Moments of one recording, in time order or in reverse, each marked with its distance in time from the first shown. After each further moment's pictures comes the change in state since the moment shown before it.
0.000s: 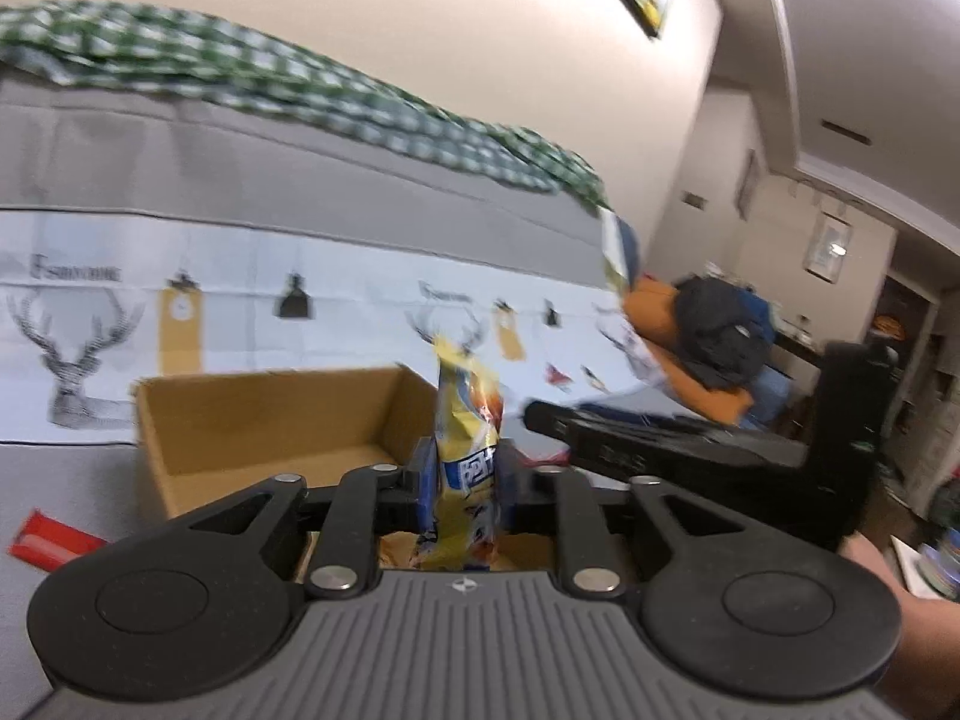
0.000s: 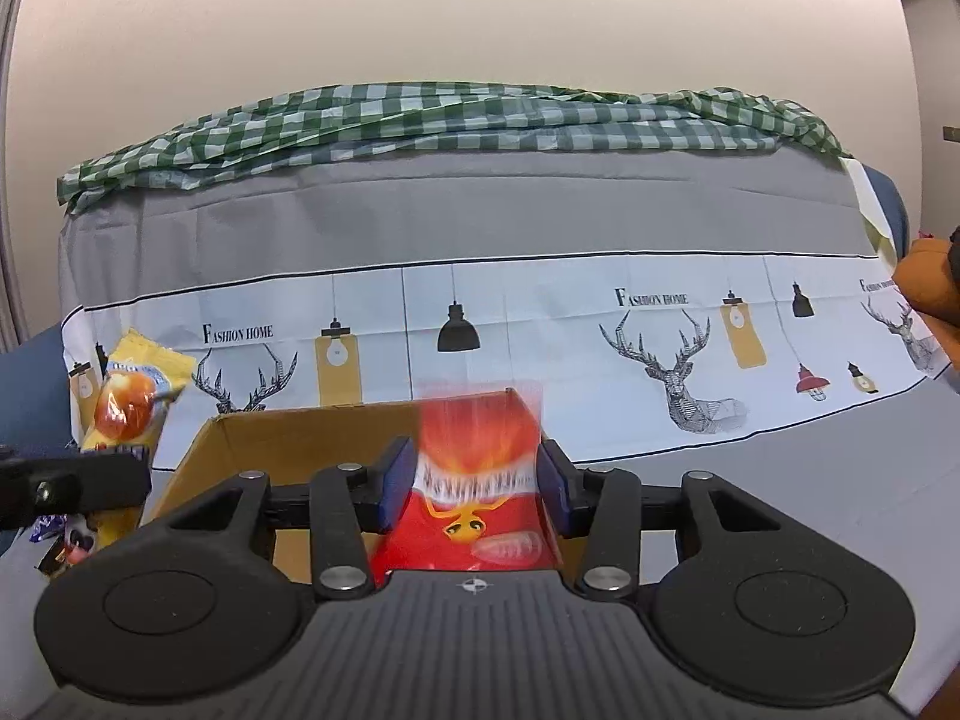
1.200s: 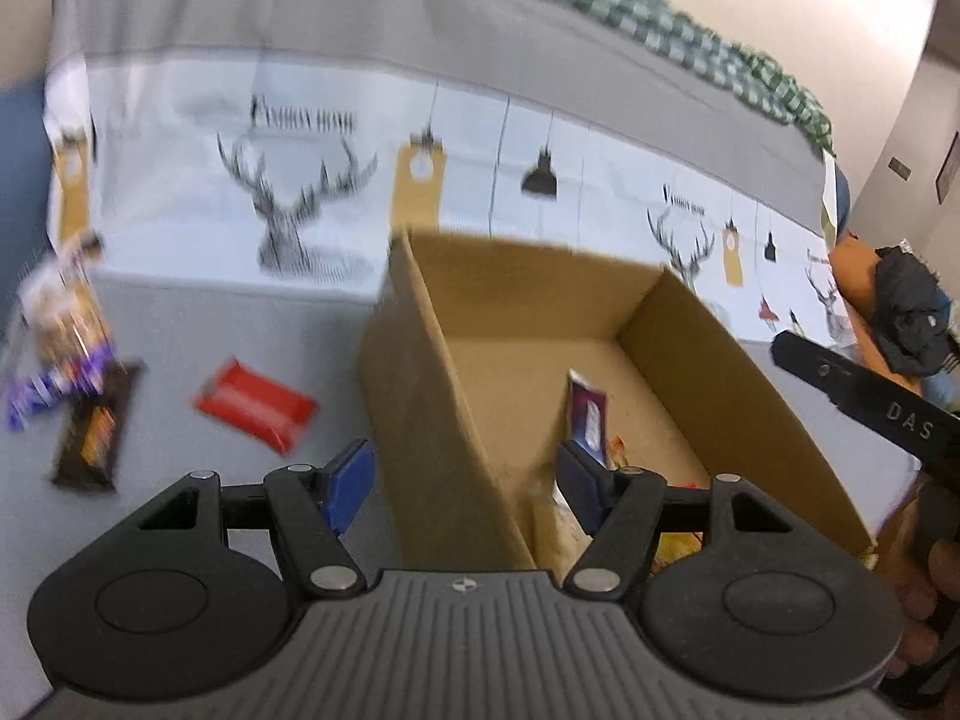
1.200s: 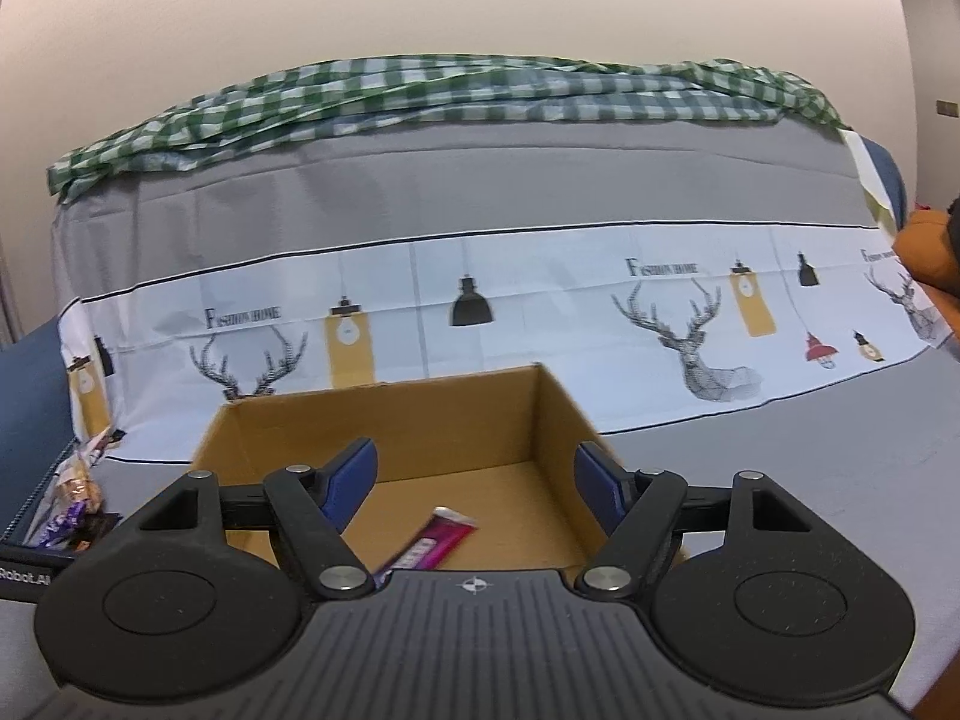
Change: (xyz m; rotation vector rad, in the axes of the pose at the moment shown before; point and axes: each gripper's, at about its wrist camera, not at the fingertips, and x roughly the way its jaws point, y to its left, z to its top) left arm 0.001 0.086 -0.015 -0.177 0.209 0.405; right arm 0.014 0.035 -0.002 0.025 0.056 -0.002
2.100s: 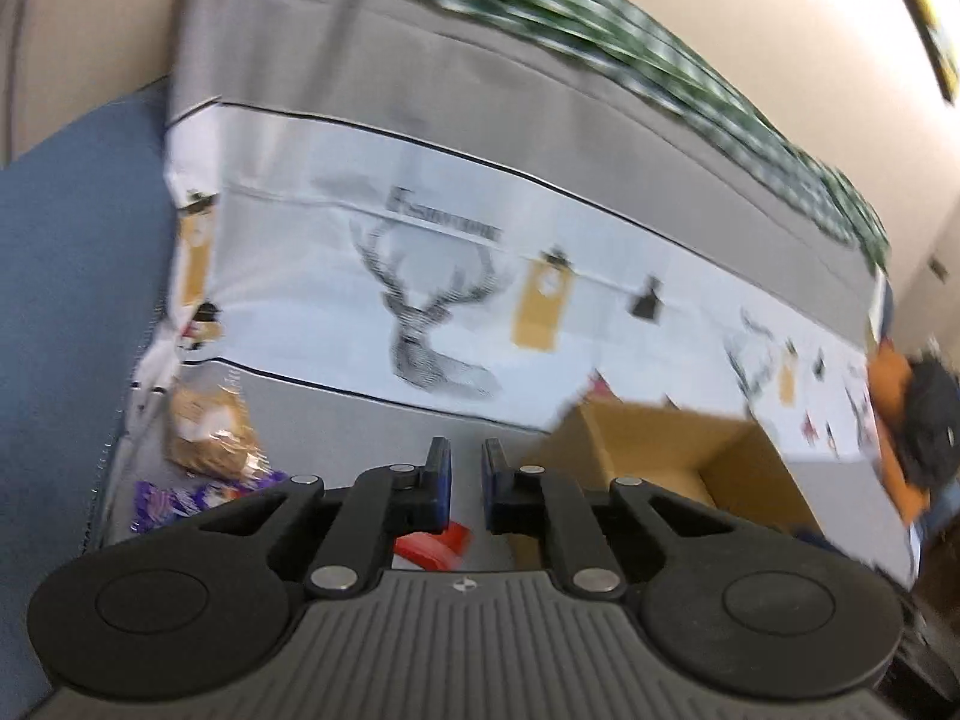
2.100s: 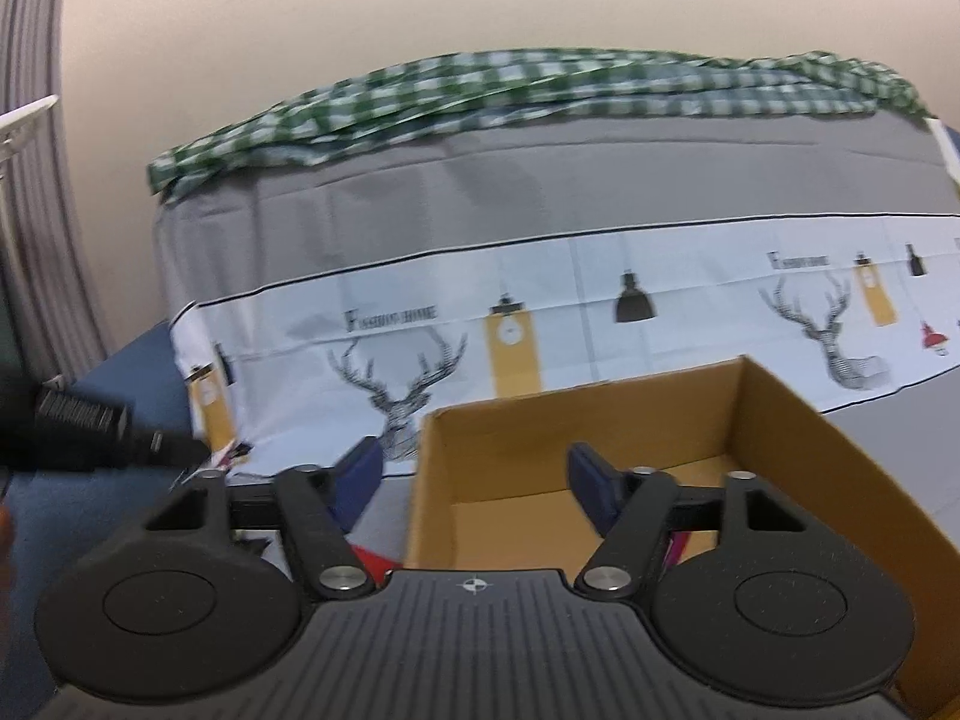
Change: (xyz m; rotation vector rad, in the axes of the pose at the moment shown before) left arm -0.026 0.133 0.078 -0.186 -0.054 0.040; right arm 0.009 0.113 0.001 0.023 0.009 0.169
